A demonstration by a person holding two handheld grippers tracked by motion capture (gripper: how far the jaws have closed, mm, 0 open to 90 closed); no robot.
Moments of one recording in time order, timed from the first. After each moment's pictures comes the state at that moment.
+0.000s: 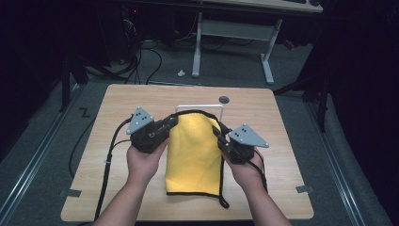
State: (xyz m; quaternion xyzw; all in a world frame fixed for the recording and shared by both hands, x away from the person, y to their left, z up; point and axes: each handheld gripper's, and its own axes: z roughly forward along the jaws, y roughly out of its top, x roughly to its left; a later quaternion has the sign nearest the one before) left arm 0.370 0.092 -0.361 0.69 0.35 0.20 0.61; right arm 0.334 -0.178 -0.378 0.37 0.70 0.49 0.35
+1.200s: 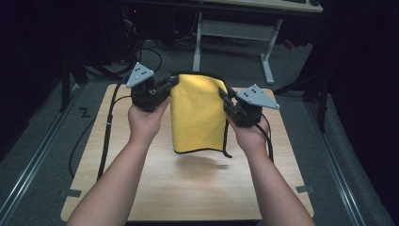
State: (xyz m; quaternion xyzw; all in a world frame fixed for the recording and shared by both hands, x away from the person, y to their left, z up) left arm 0.446 0.086 -0.297 0.67 0.34 0.23 0.62; right arm 0.392 -0.188 -0.310 0.37 0.66 0.52 0.39
